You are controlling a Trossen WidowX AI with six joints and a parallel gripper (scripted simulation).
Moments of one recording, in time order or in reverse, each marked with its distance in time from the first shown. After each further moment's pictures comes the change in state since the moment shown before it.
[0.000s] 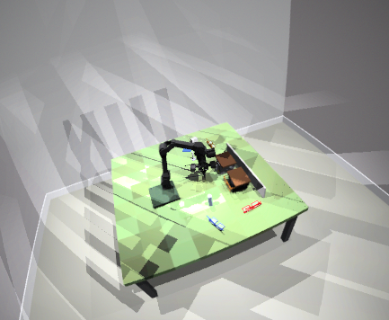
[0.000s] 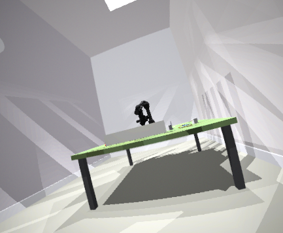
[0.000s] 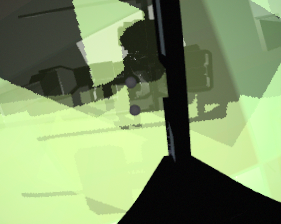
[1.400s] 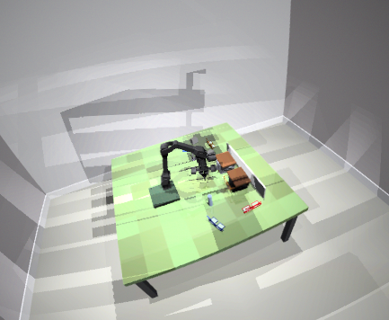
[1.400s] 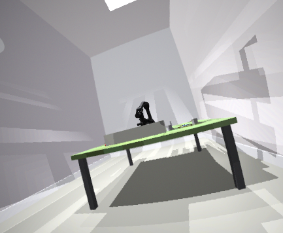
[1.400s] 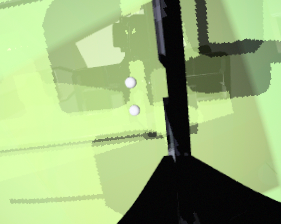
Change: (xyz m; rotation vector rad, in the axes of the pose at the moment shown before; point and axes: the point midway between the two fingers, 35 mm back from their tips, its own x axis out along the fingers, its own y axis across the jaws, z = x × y) arm 0.035 0.000 0.000 -0.001 0.000 0.000
